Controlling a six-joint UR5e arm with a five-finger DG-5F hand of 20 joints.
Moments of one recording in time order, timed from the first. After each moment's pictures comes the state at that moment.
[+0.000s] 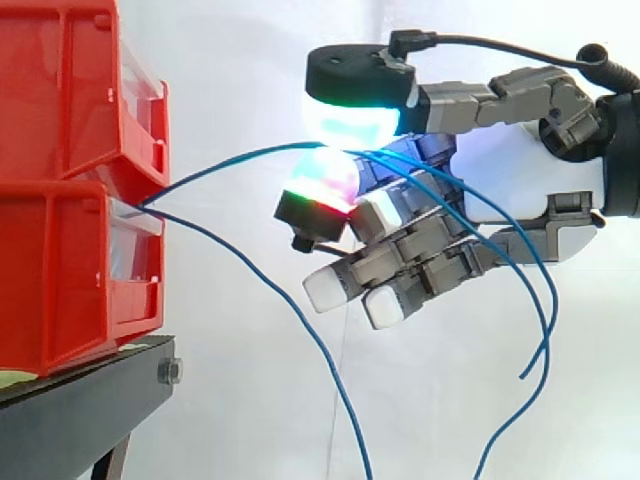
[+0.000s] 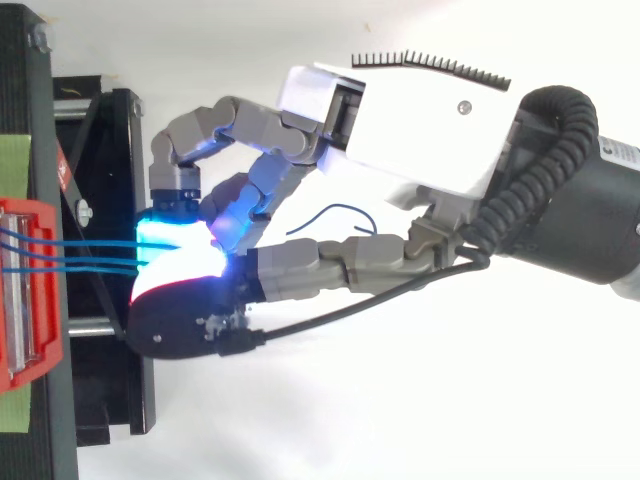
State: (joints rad) arm 0.18 -2.25 -1.09 -2.95 -1.09 -0.21
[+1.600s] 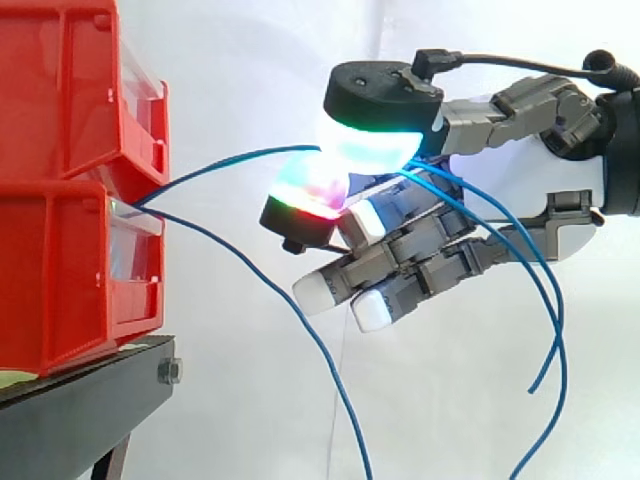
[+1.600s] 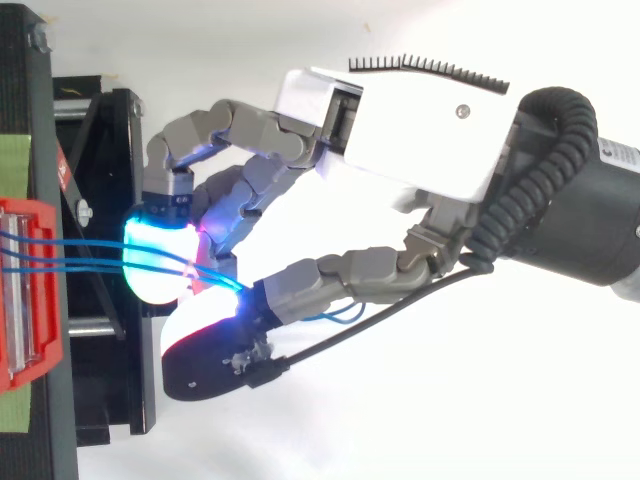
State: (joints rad) arm 0.18 -2.26 -1.09 -2.95 -1.10 -0.22
